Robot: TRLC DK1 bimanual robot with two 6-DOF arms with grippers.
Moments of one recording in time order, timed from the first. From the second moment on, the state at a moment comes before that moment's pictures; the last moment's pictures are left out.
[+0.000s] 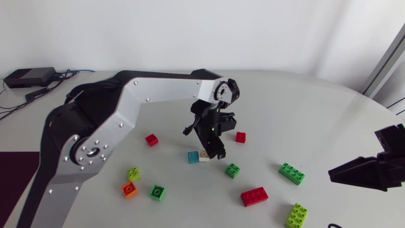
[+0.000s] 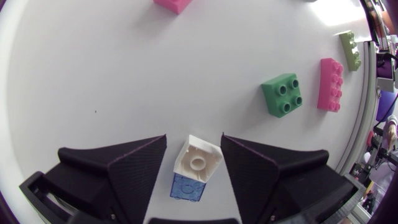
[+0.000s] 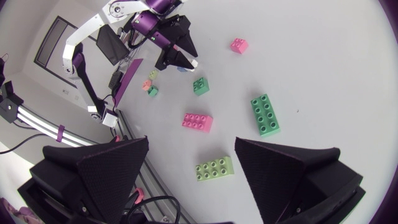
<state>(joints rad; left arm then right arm) -0.72 2.40 2.00 -1.13 0.01 0.45 -0.70 1.51 0.91 -1.46 -0.83 -1.38</state>
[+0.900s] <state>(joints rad) -0.51 2.06 1.38 -0.86 0.00 0.46 -0.71 1.51 0.89 -1.49 -0.83 -1.41</state>
